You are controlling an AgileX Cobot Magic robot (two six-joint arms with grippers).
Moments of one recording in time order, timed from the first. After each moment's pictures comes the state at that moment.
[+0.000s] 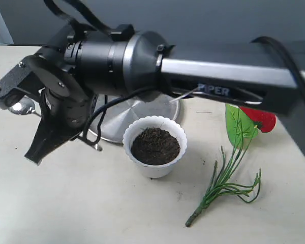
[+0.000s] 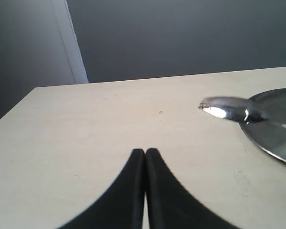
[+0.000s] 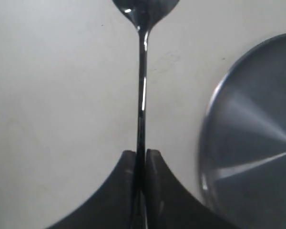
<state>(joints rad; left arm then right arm) 0.05 0.01 0.00 0.08 0.24 0.01 1.20 2.08 -1.73 -0.16 0.85 -0.02</state>
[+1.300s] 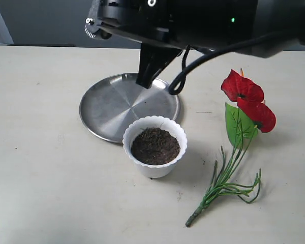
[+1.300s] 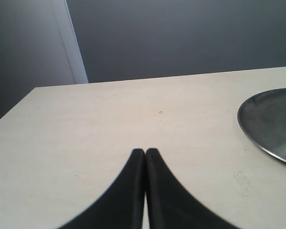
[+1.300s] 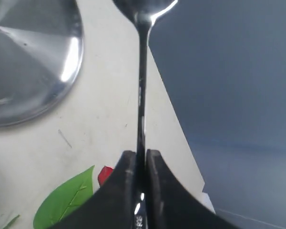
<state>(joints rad) 0.05 0.01 0.00 0.08 0.24 0.01 1.16 1.78 -1.55 -0.93 1.23 0.20</state>
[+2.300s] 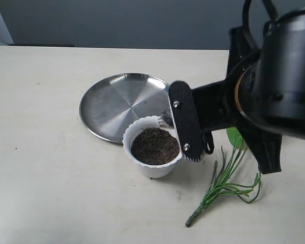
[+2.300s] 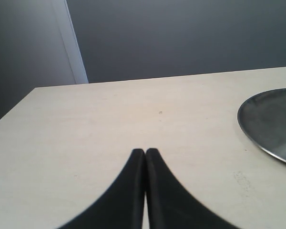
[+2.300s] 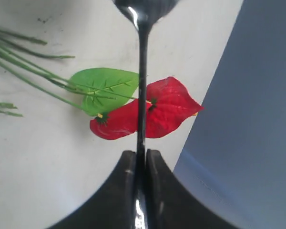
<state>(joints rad) 0.05 0.01 0.00 0.08 0.24 0.01 1.24 1.36 -1.01 -0.77 1.23 -0.41</state>
